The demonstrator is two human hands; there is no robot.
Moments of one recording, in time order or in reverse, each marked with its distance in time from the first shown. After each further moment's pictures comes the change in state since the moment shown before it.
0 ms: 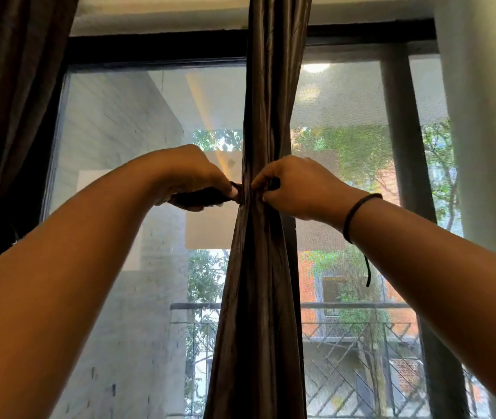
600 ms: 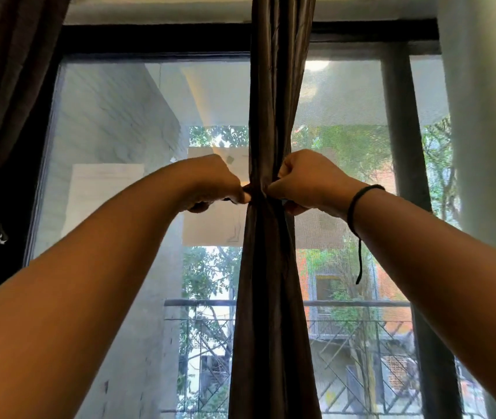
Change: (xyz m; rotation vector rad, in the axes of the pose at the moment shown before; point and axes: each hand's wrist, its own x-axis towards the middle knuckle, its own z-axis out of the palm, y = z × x) left_hand 0.011 0.000 0.024 0.088 -0.064 -0.027; right_hand 0.011 0.008 0.002 0.307 -0.013 0.246
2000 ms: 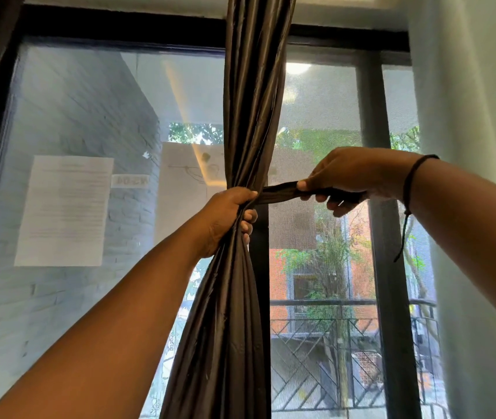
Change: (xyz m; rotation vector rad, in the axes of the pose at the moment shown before) left_hand 0.038 -0.011 0.094 -1.058 -0.340 0.076; right_hand -0.007 0.044 -0.077 -0.027 -0.276 0.268
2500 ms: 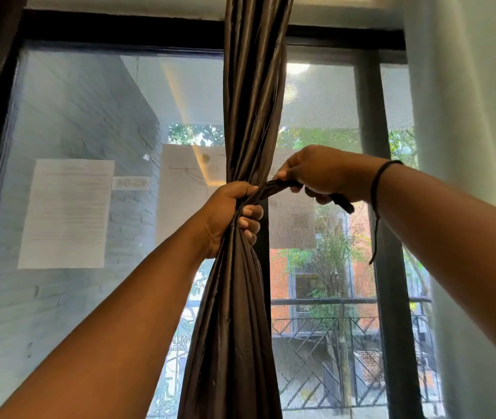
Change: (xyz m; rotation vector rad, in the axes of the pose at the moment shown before) left_hand -0.004 0.008 0.004 -0.171 -0.228 -0.088; right_hand 0.011 -0.020 0.021 -0.050 0.118 -0.162
